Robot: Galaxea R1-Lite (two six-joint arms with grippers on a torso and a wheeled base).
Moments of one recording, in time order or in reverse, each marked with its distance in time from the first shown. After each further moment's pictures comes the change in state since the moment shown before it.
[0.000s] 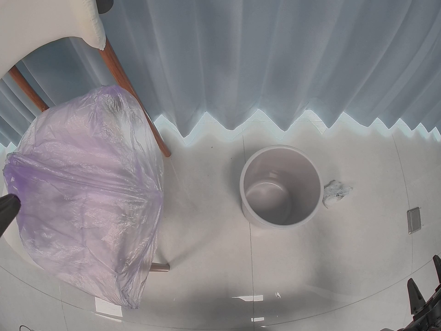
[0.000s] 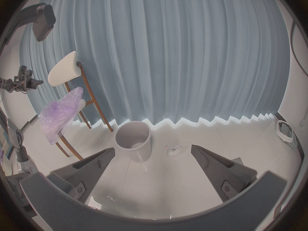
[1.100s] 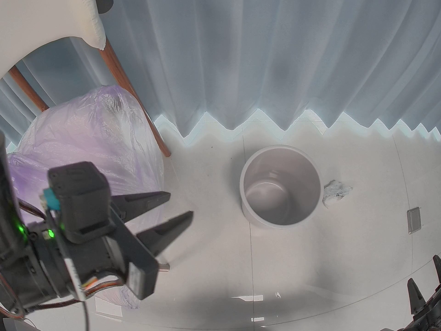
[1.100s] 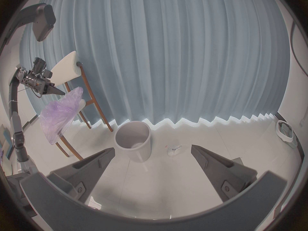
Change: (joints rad) left arm -0.884 0.619 -0.224 -0.006 0.971 0.010; right arm 0.000 0.000 0.000 0.000 0.000 0.000
